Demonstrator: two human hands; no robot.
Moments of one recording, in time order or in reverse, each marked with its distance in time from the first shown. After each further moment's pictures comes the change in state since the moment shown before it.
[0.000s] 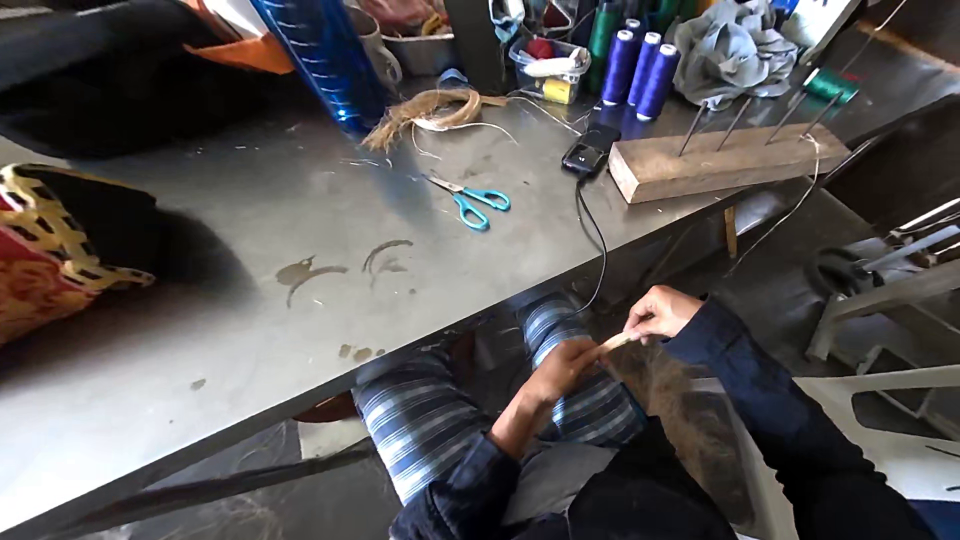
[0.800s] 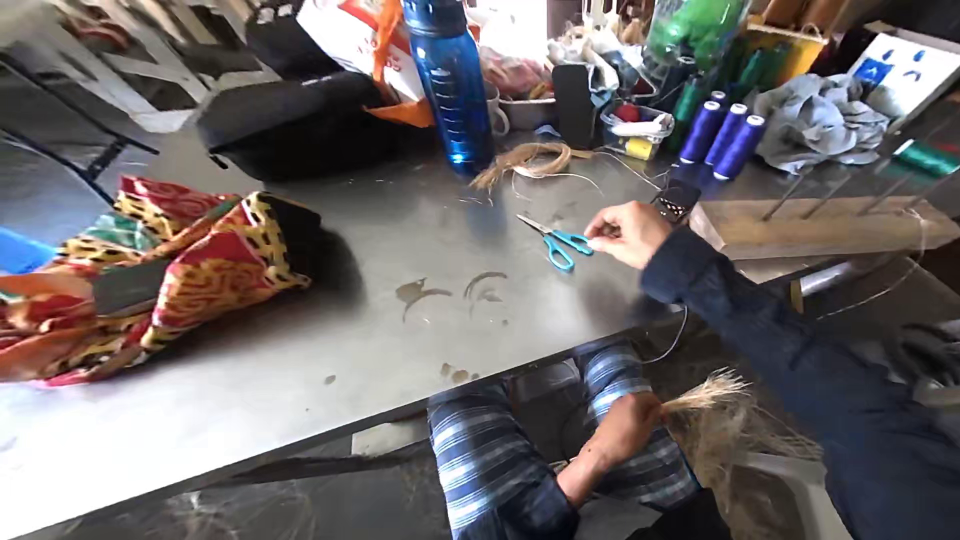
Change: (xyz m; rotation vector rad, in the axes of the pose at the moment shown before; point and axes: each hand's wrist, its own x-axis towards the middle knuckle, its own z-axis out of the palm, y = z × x) left_hand 0.000 -0.002 0.002 0.419 0.083 0.004; right_hand 0.140 -0.164 -0.053 -0.257 0.426 -0.408
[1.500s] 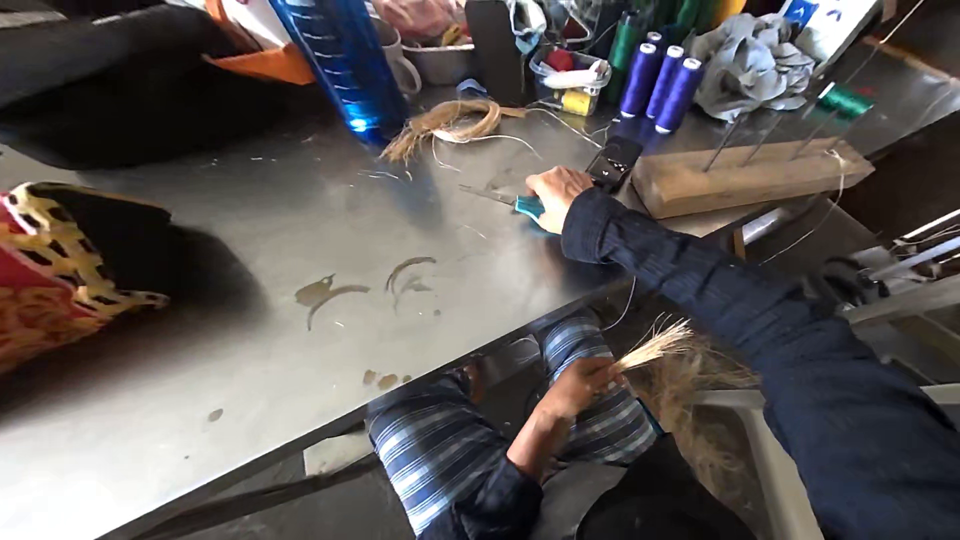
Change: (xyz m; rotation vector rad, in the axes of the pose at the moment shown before) left_hand 0.002 -0.012 -0.011 -0.492 -0.092 -0.097; right_hand 0.029 0.008 0.016 -0.465 -0.195 0.255
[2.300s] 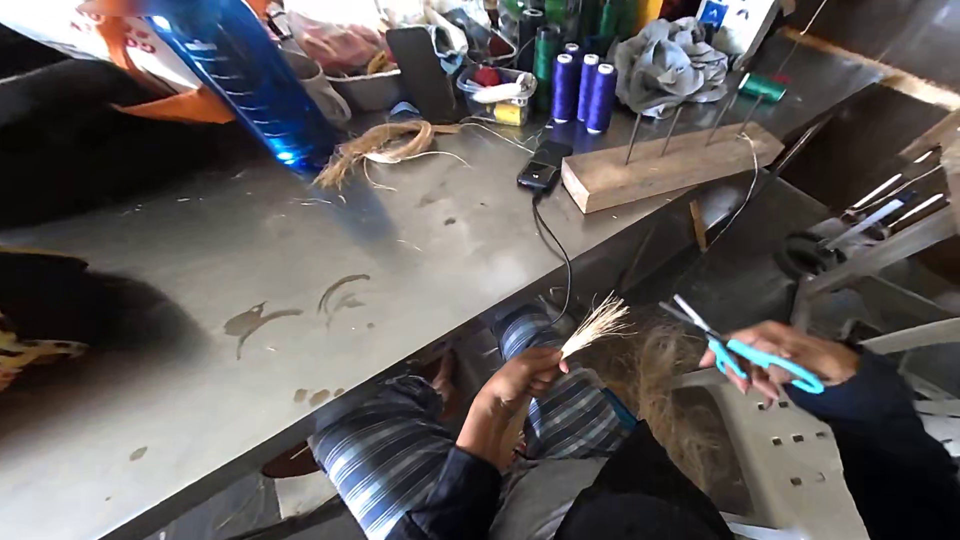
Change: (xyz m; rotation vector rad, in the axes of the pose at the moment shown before) left_hand 0.007 0.004 -0.015 -0.196 -0.189 -0.077; right_hand -0.358 0.213 0.073 1.365 -0.356 0.004
